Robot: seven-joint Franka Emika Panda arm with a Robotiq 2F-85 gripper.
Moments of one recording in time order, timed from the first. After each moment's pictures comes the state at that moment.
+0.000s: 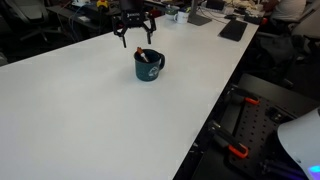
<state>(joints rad) -0.03 0.55 -0.04 -1.81 0.15 2.07 0.44</state>
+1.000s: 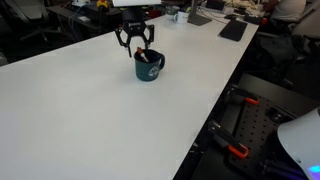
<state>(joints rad) -0.03 0.60 -0.04 -1.81 0.18 2.07 0.44</state>
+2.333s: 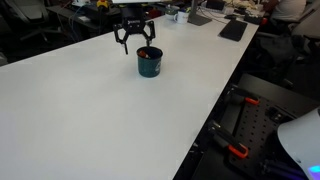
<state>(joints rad) -0.03 0.58 -0.05 -1.81 0.19 2.07 0.43</state>
